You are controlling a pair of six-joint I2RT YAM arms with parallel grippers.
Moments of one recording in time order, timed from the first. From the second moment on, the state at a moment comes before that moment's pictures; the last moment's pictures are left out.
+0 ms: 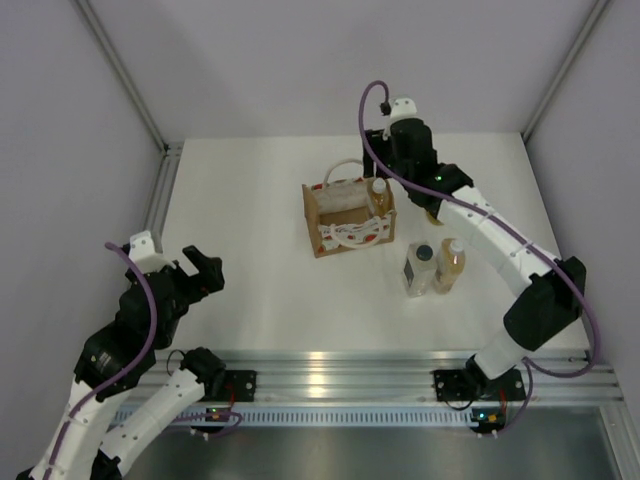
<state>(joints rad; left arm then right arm) -0.58 0.42 0.97 -0.95 -0.57 -0.60 0.56 1.56 1.54 -0.32 0.26 0.15</state>
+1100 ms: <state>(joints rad) -0.58 0.42 0.97 -0.95 -0.57 -0.60 0.57 1.83 1.59 -0.48 0.29 0.17</state>
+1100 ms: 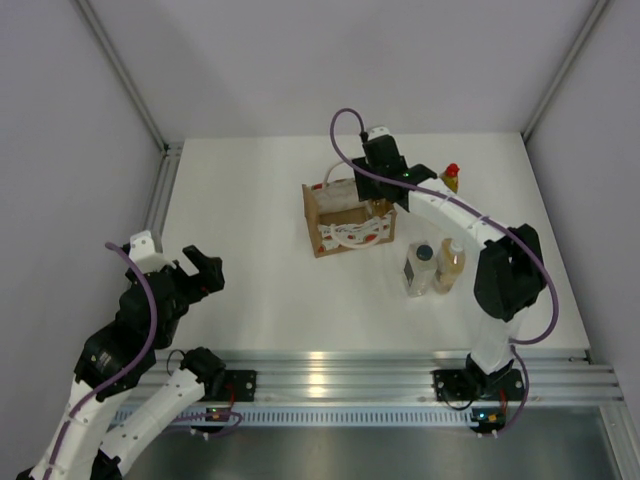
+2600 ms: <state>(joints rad) -0.58 0.41 0.97 -0.95 -0.57 -0.60 0.56 1.93 1.59 -0.49 0.32 0.19</state>
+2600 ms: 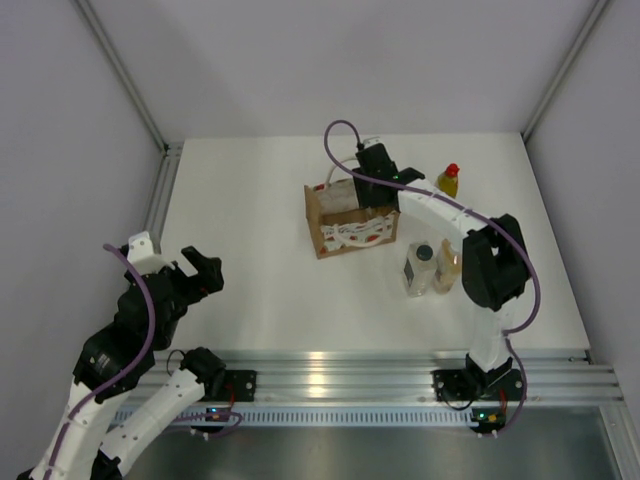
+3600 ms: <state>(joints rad) -0.58 0.40 0.97 -0.95 -0.57 -0.60 0.56 1.69 1.69 -0.63 0.25 0.21</state>
